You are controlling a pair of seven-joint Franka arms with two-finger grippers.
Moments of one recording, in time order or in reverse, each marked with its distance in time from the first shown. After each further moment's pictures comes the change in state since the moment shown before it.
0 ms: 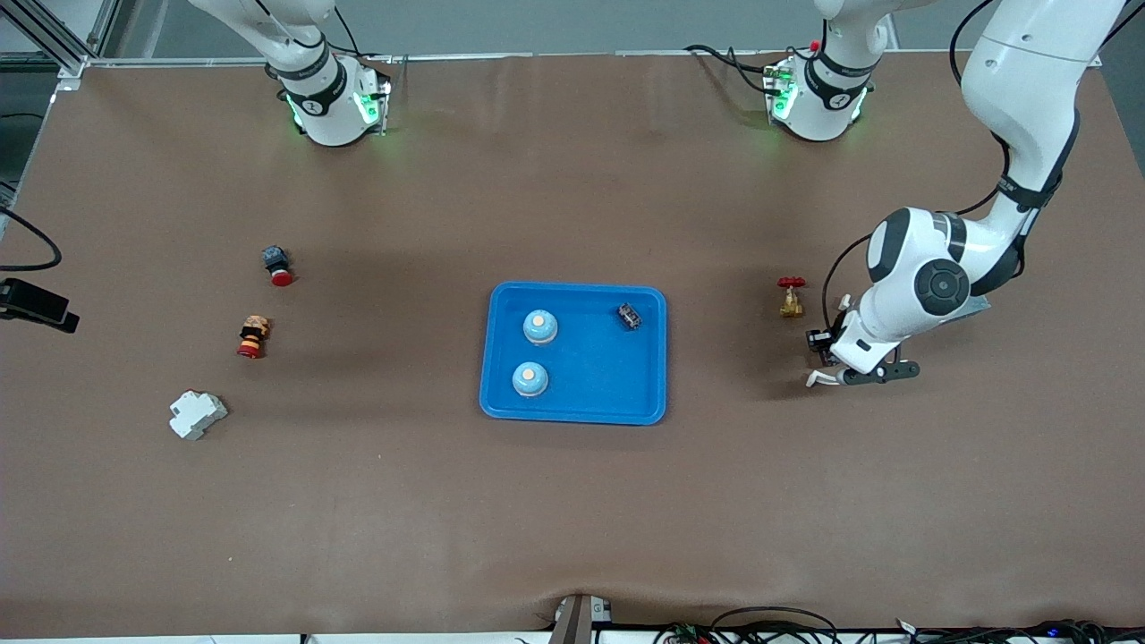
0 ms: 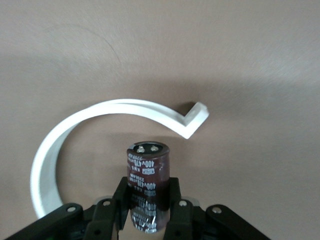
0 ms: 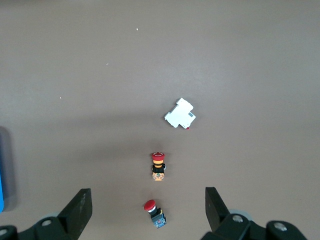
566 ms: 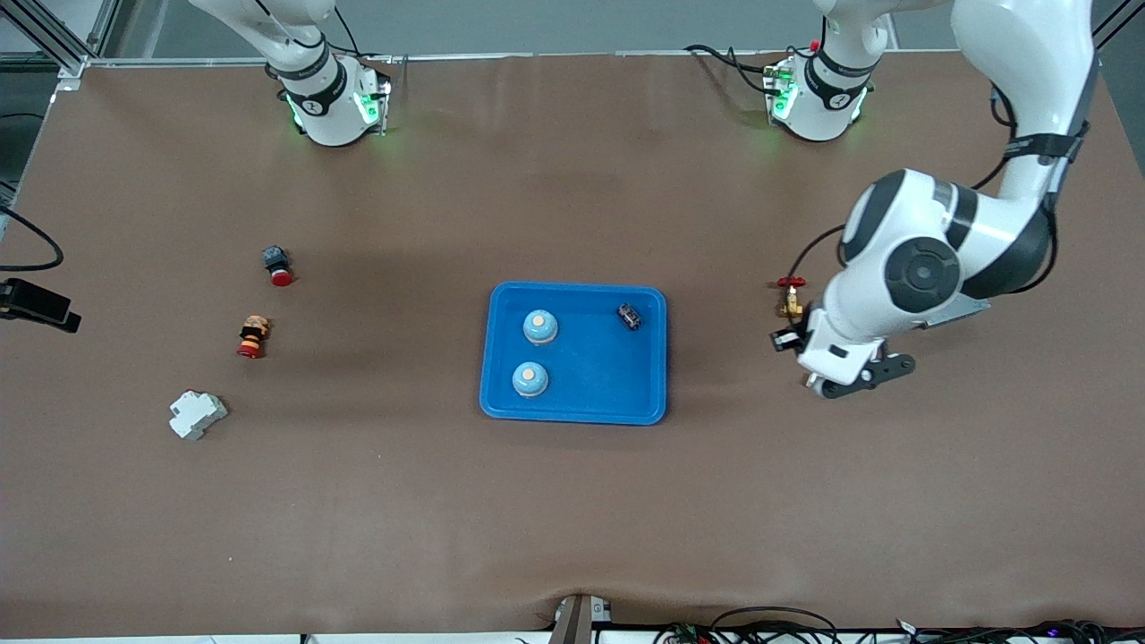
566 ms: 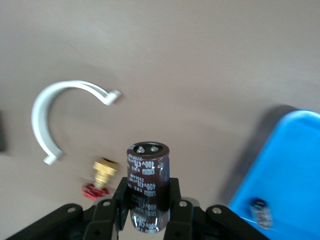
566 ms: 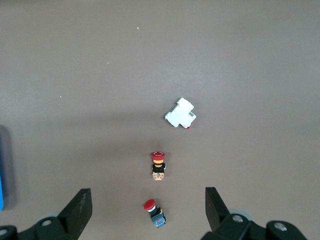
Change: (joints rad) left arm -0.164 -0.013 -0.127 0.444 -0.033 -0.504 -0.399; right arm 0.000 0.000 0.001 -0.003 0.000 0.000 -0.004
